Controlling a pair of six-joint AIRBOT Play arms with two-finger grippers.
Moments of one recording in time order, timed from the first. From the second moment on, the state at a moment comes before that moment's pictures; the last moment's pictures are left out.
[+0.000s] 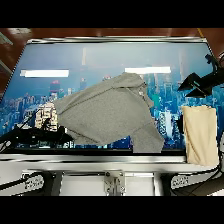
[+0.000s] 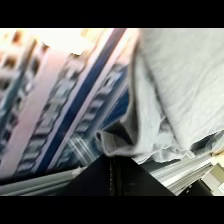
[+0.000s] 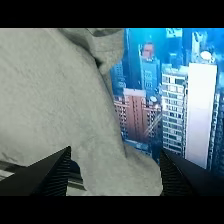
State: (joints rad) left arm 0.29 -1.32 0.45 0.66 -1.11 -1.22; right arm -0.38 -1.68 1.78 -1.07 1.71 1.43
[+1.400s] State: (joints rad) left arm 0.31 -0.86 1.14 0.73 -1.24 -1.24; right arm -0.07 -1.34 1.58 -1.10 1.37 1.13
